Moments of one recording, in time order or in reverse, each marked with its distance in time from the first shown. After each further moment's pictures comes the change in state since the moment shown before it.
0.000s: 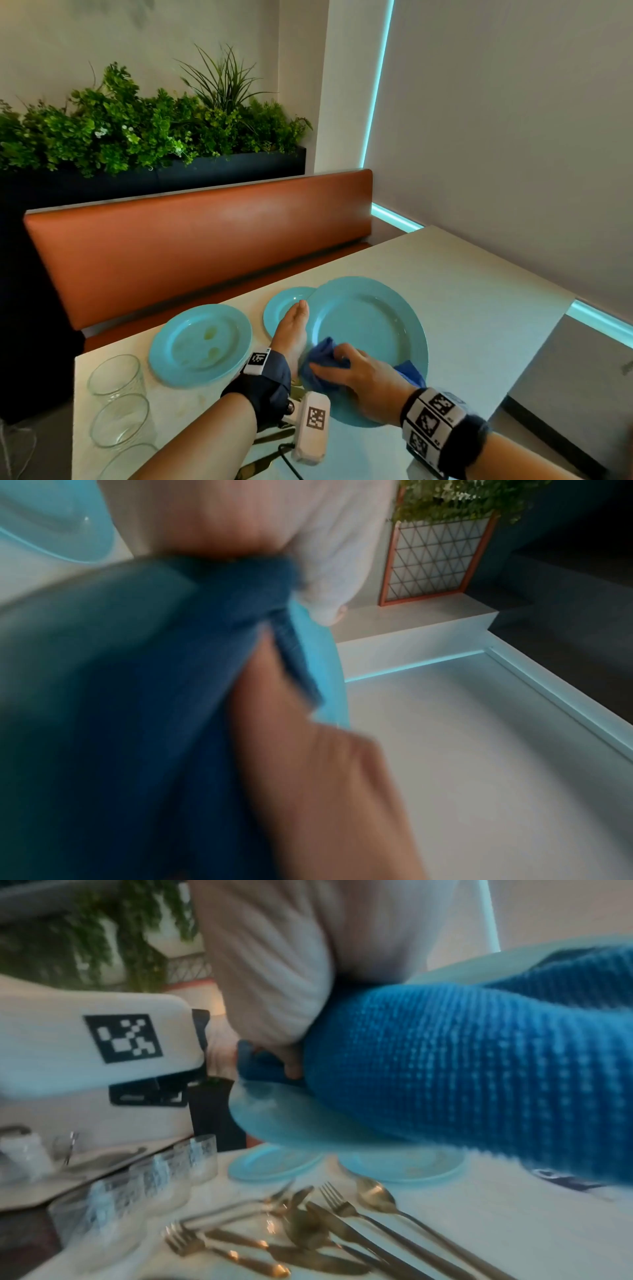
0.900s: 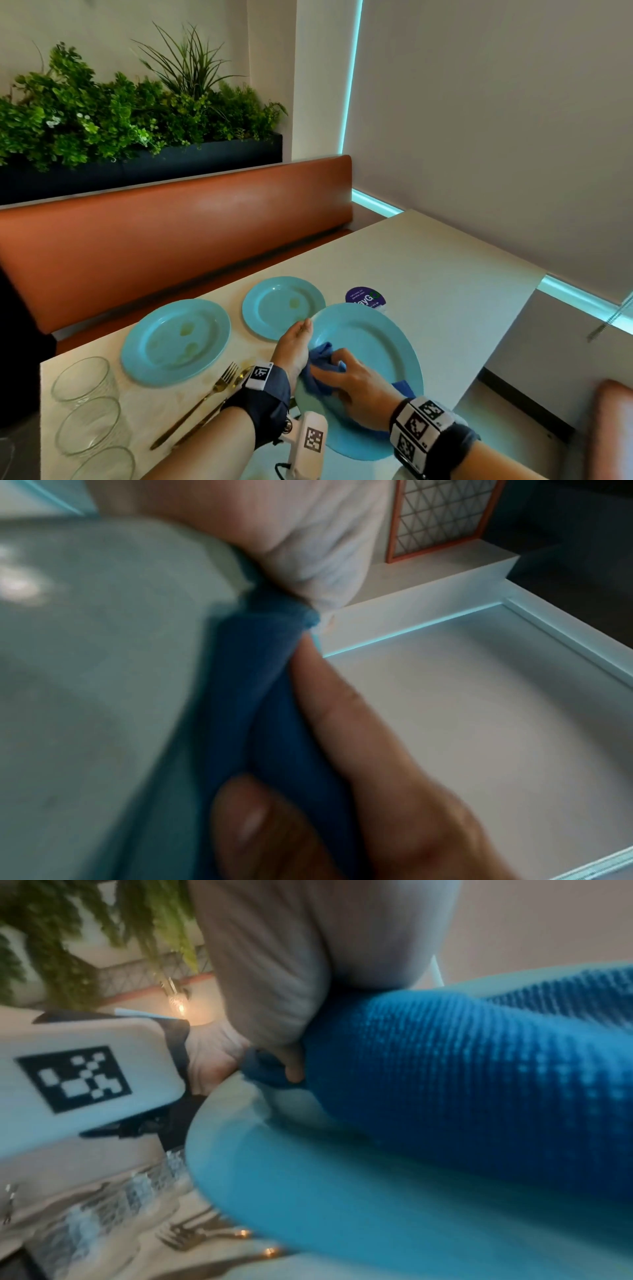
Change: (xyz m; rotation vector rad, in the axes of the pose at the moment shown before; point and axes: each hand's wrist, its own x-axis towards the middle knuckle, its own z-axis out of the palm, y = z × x) left_hand -0.005 -0.048 0.037 0.059 -0.080 -0.045; right_hand -0.030 0.003 0.025 0.245 0.034 0.161
